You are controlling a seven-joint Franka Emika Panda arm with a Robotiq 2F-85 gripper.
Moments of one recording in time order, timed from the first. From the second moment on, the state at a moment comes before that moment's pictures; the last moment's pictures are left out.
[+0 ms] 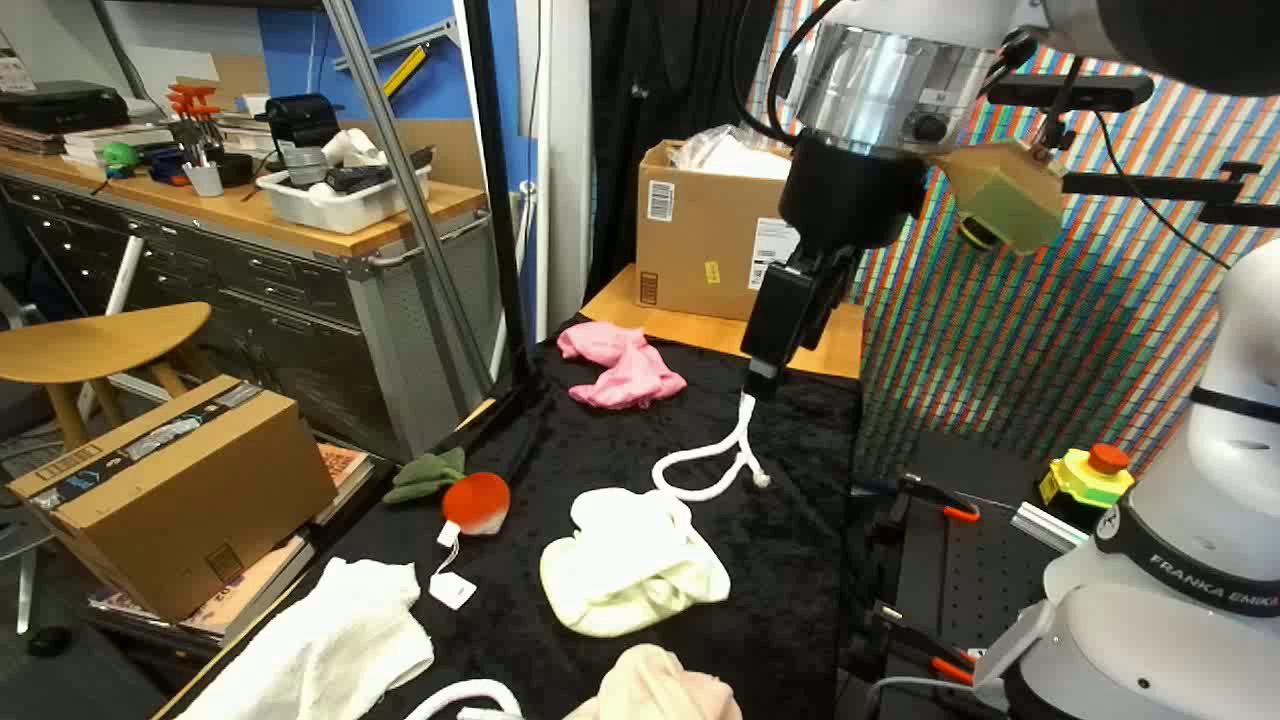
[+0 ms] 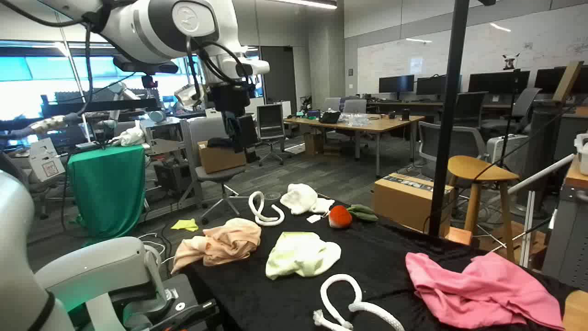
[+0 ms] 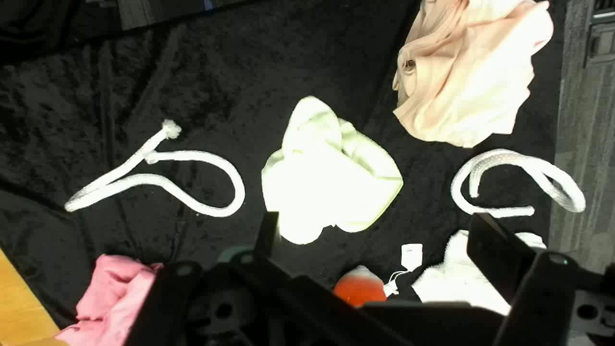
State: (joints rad) arm 0.14 -0.56 0.34 -2.57 0.15 2.15 0.42
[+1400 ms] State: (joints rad) arm 0.20 -0.17 0.41 -2.27 -0.08 2.13 0.39
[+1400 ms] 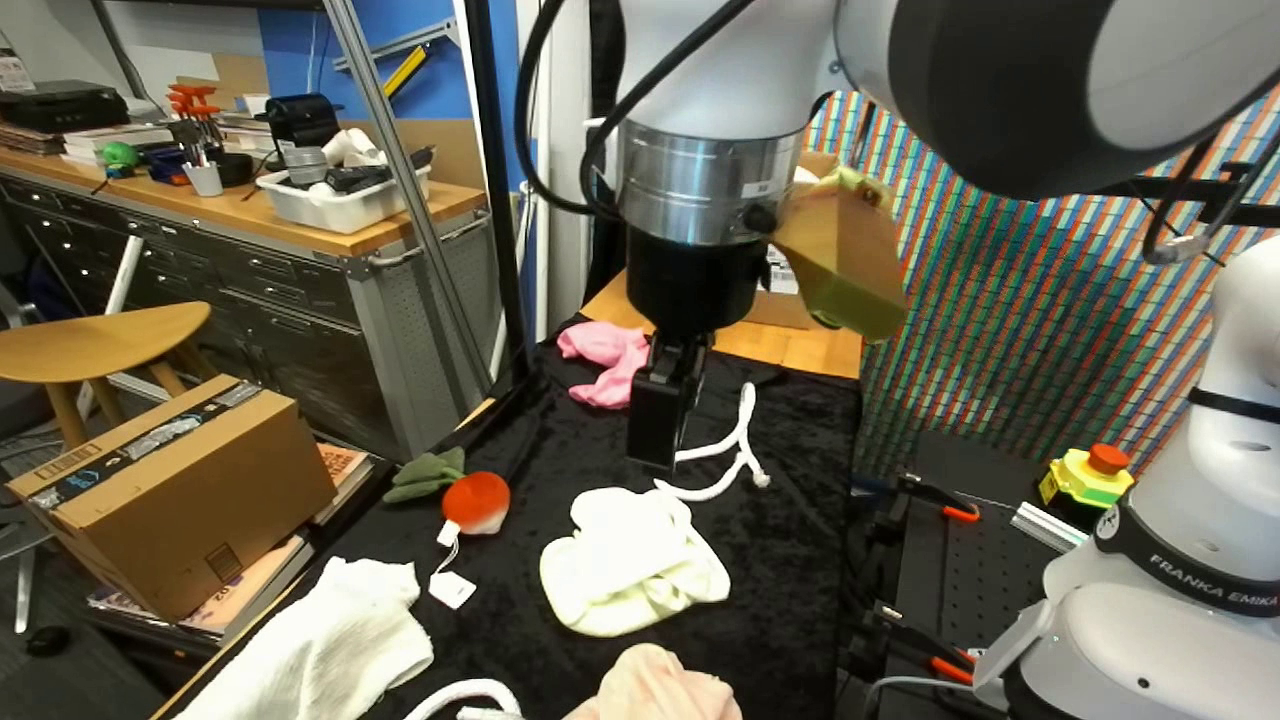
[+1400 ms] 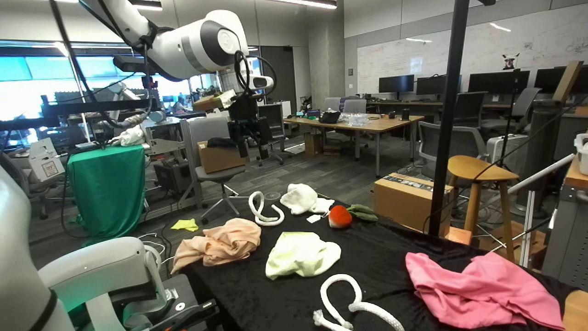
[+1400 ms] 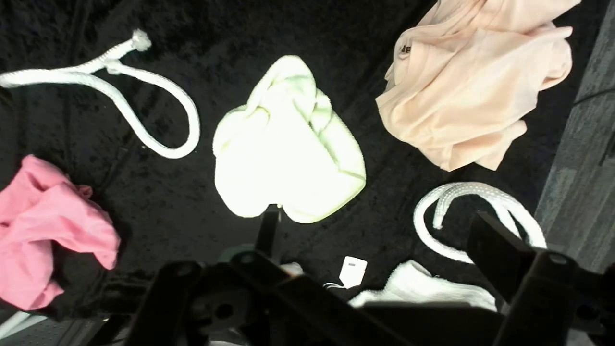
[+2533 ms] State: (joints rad) arm 0.36 0.38 0.40 -1.89 -0.16 2.14 0.05
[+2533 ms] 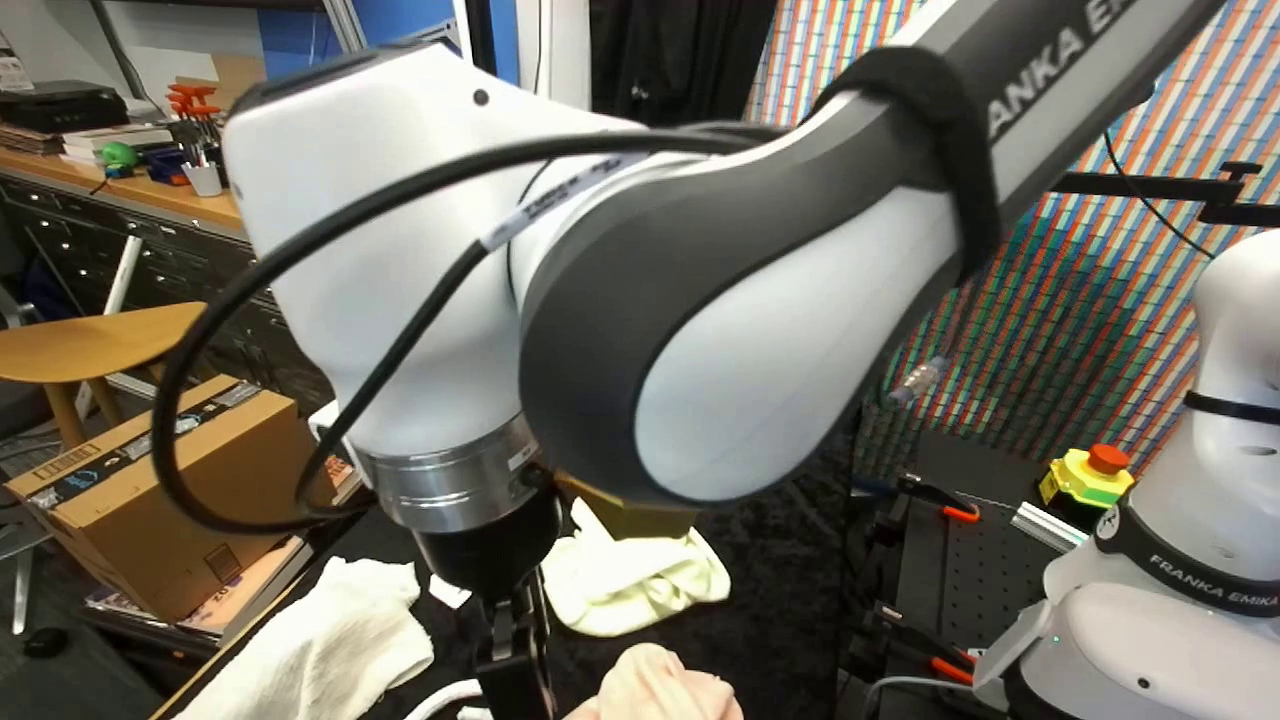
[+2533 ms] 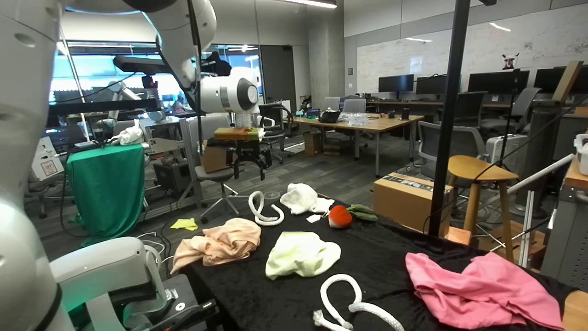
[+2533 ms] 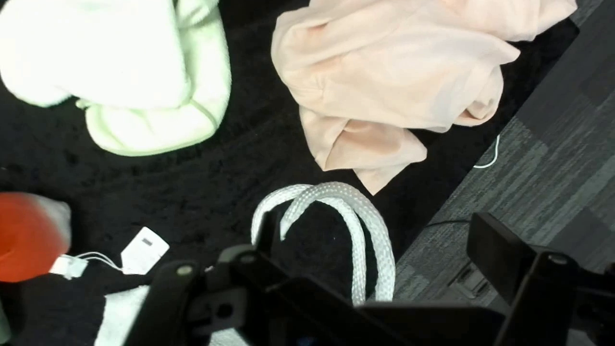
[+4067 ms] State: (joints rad) arm 0.46 0.71 0.30 -1.69 -0.14 2.35 -0.05
